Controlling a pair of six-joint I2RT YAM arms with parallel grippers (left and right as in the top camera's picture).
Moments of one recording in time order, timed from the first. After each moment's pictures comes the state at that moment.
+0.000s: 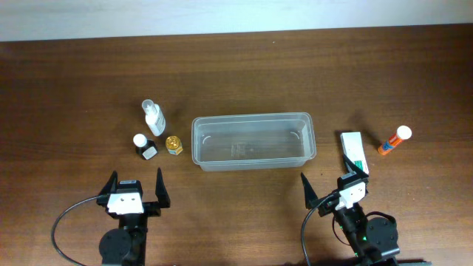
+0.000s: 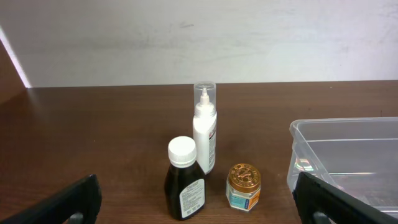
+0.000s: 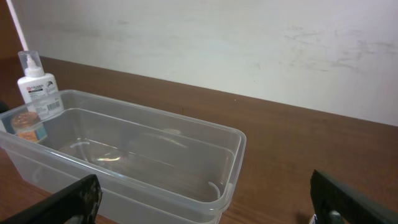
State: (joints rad) left arm -0.09 0.01 0.04 -0.12 -0.12 0.01; right arm 0.21 0.01 0.01 -0.06 -0.13 -0.07
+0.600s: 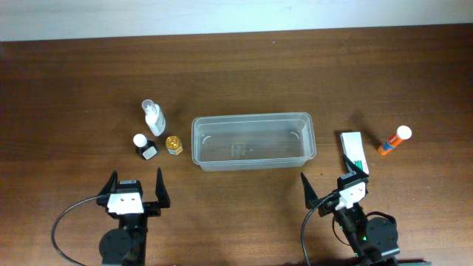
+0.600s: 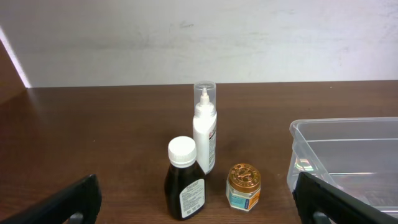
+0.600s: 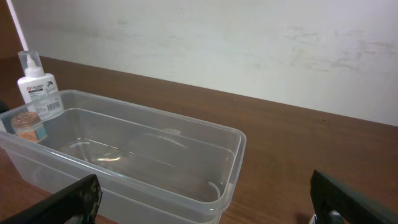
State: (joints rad) left arm -0.09 0.01 0.04 -0.12 -0.12 0.01; right arm 0.21 0.01 0.01 -0.06 -0.13 -0.07
